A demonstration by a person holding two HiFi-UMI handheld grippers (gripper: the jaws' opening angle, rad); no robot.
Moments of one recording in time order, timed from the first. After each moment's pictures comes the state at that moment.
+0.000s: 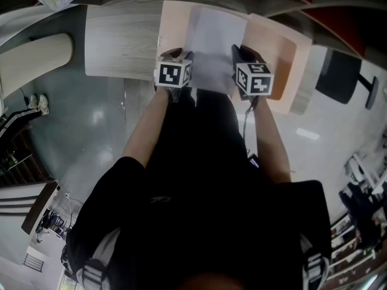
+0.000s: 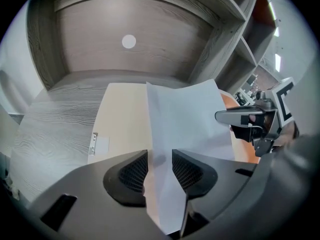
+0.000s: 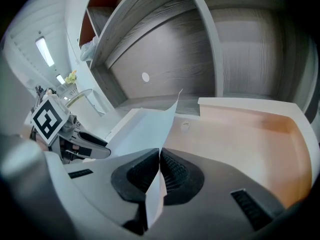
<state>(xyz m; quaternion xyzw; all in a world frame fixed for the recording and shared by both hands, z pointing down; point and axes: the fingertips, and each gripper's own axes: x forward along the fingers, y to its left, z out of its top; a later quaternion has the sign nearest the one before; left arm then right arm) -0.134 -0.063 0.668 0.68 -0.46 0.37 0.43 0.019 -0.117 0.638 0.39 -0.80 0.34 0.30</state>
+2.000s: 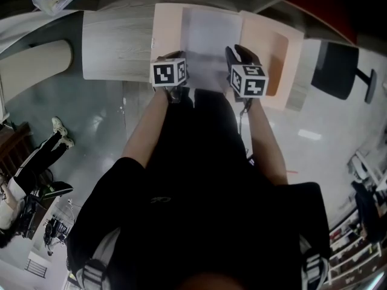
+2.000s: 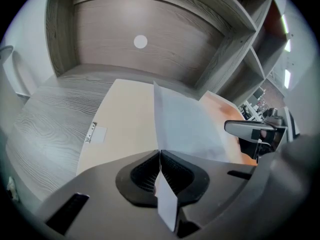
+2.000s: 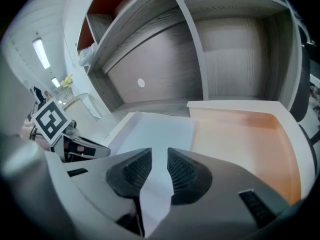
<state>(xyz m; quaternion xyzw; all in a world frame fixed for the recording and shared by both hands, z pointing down) -0.125 -0.062 0.669 0.65 -0.50 0.33 0.47 0.039 -0.110 0.627 0.43 -0.79 0.34 0.28</state>
